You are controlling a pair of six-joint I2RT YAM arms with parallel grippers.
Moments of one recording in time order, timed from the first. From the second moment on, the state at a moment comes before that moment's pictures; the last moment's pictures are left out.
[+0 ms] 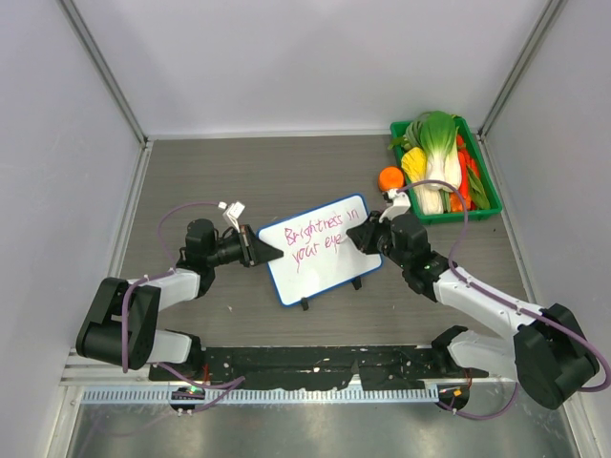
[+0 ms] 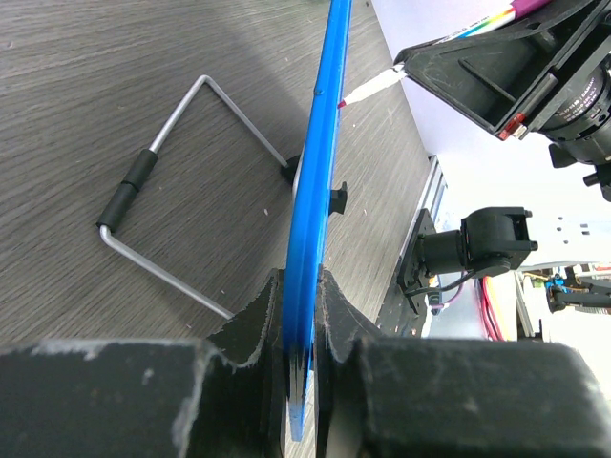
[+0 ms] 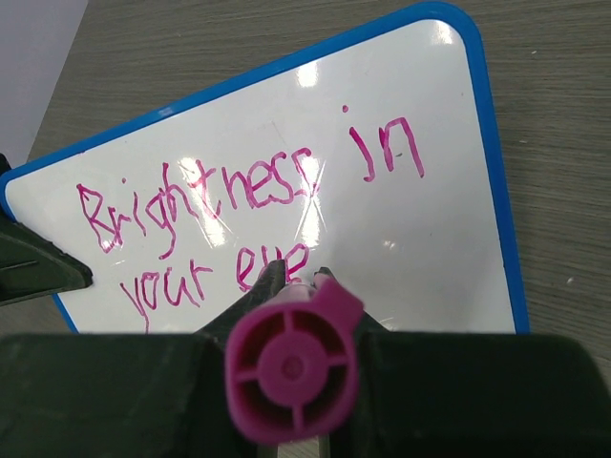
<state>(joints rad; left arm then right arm) -0.23 1.36 0.37 0.65 0.87 -0.69 0.55 1.12 0.52 0.25 -0.01 0.53</state>
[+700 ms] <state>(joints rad) -0.23 1.36 0.37 0.65 0.87 -0.68 0.55 1.05 0.53 0.18 0.06 0.53</state>
